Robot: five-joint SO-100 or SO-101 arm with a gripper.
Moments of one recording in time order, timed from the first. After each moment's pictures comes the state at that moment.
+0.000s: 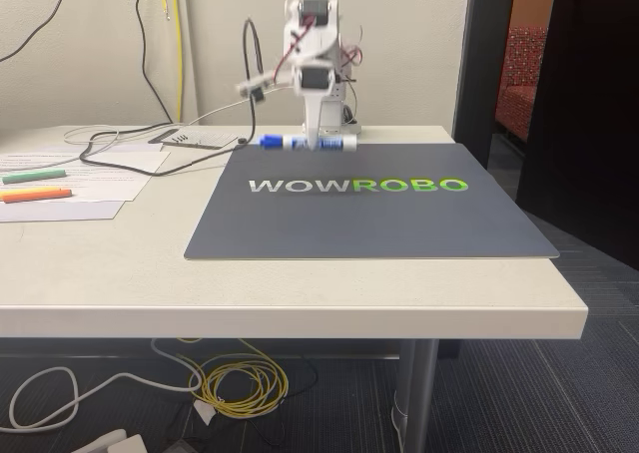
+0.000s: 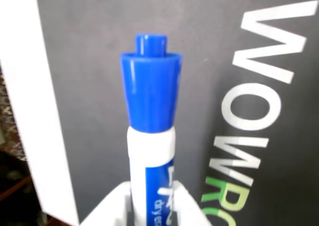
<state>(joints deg) -5.4 34.8 -5.8 107.1 -9.1</state>
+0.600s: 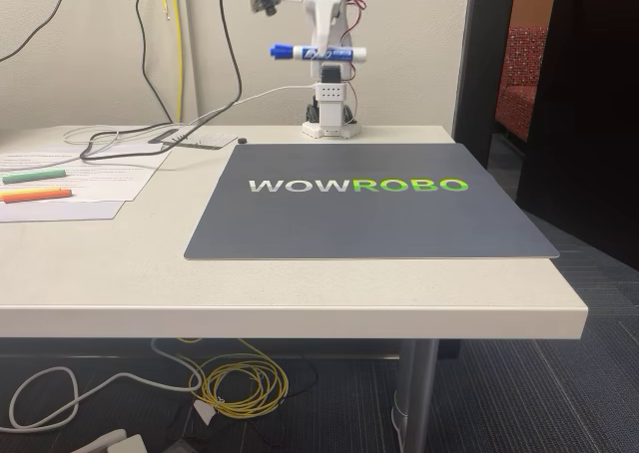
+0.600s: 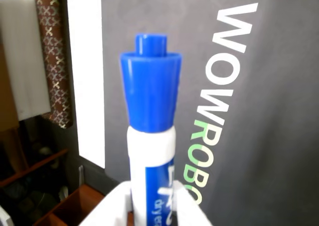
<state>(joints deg) -8.9 80.9 30.7 107.1 -9.1</state>
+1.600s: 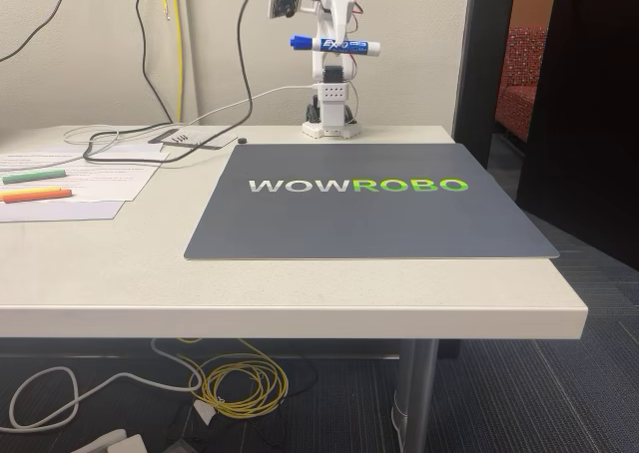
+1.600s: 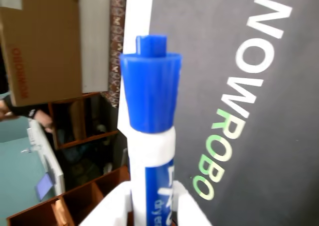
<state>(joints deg) -13.2 135.4 103.0 67.7 -9.1</state>
